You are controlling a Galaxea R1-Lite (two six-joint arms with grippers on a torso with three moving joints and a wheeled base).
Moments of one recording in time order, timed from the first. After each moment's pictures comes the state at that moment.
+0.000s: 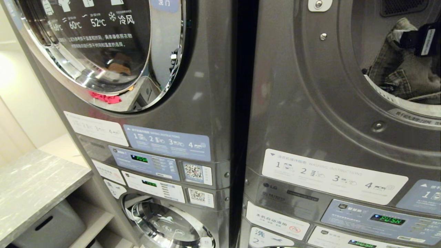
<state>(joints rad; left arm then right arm) 0.00 0.00 -0.01 0.03 0.01 0.00 -0.01 1.51 -1.40 -0.30 -0.20 -0.24</state>
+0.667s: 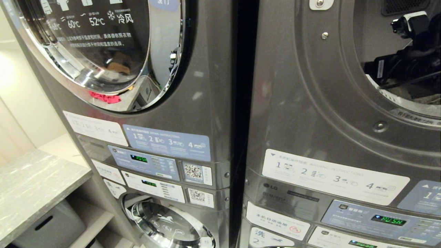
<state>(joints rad) 0.00 0.00 -0.01 0.02 0.01 0.00 -0.08 1.82 -1.57 -0.30 -0.20 -0.24</state>
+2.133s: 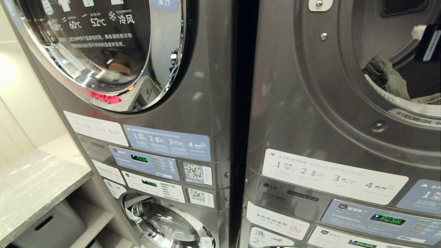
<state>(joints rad) 0.00 0.00 -0.01 0.02 0.01 0.00 0.17 1.33 -1.19 -0.30 -0.24 -0.17</state>
